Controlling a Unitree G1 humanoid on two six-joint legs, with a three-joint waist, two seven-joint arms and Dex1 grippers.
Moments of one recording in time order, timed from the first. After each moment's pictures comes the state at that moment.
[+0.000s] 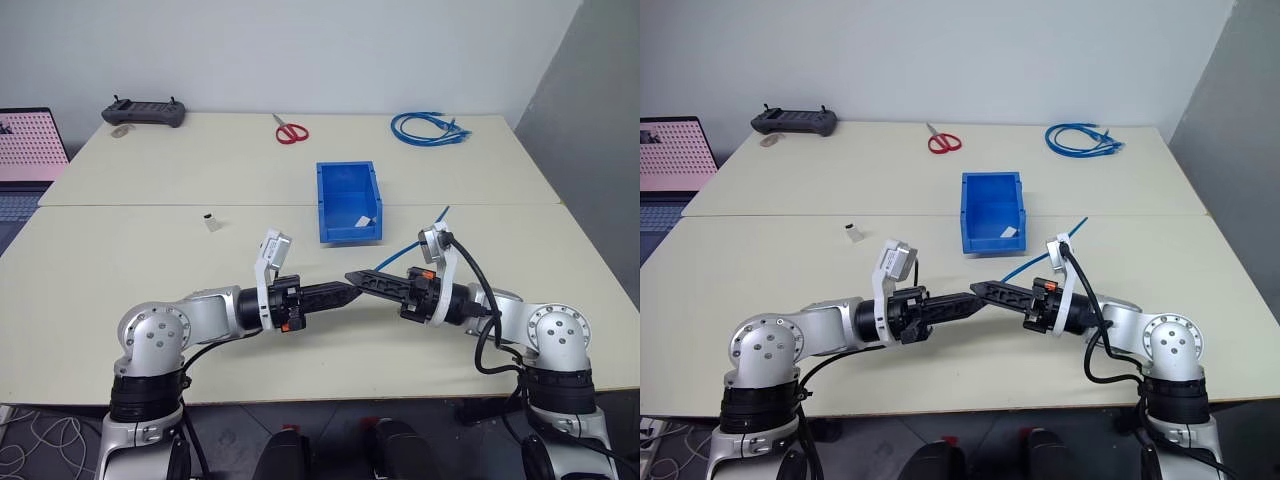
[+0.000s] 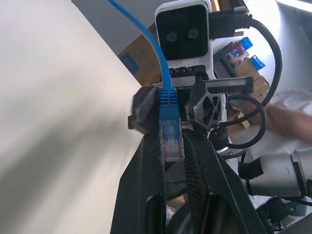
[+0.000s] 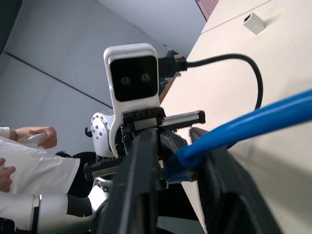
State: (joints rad) left arm -0.39 0.42 0.16 -0.25 -1.22 1.30 -0.62; right arm -0.41 -0.32 -0.12 -0.21 1.49 1.23 0.24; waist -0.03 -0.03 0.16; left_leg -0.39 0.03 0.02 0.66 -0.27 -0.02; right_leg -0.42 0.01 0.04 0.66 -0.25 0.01
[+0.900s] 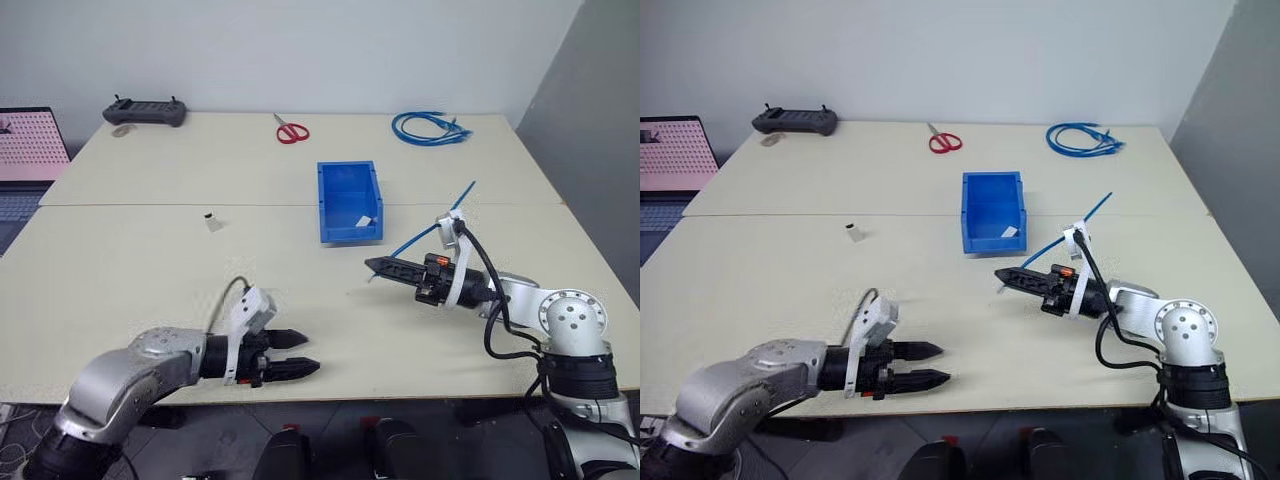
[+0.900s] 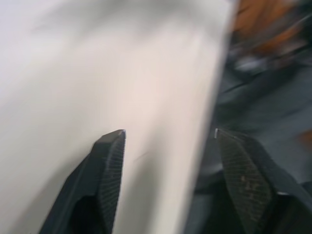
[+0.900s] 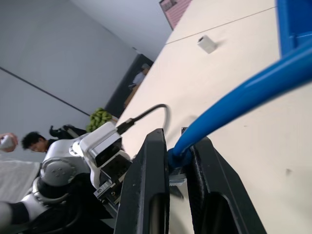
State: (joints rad) left arm -0.04 0.78 -0.06 -0.44 -0.60 0.77 -0.76; right arm -0.46 -0.46 -0.11 -0.14 1.34 1.16 0.35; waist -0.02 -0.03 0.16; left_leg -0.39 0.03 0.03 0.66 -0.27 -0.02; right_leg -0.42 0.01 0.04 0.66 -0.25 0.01
